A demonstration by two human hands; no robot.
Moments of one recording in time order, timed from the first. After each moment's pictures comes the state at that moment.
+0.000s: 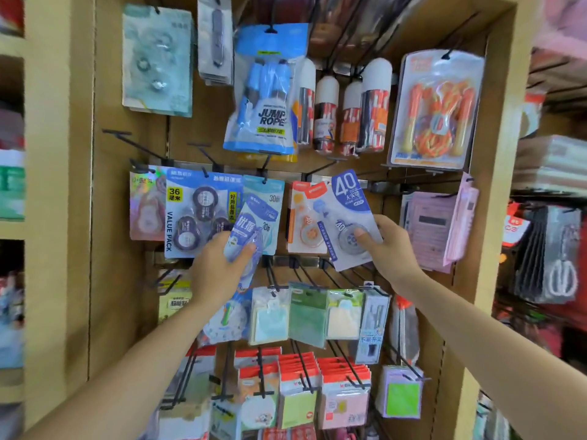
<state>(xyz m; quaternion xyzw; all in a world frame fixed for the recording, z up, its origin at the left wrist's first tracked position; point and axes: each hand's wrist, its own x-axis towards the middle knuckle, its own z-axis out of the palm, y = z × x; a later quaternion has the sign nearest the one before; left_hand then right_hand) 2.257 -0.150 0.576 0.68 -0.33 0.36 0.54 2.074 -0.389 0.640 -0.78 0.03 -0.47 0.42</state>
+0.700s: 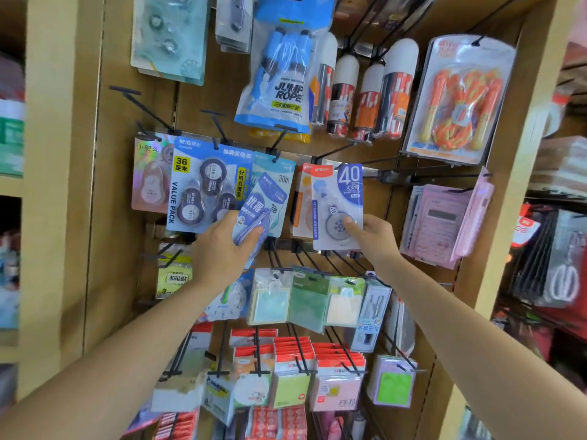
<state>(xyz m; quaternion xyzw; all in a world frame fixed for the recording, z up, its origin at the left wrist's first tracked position) 2.269 -0.152 0.564 0.72 -0.31 0.44 0.45 2.132 -0.404 0.627 -0.77 0.10 -0.44 0.46</state>
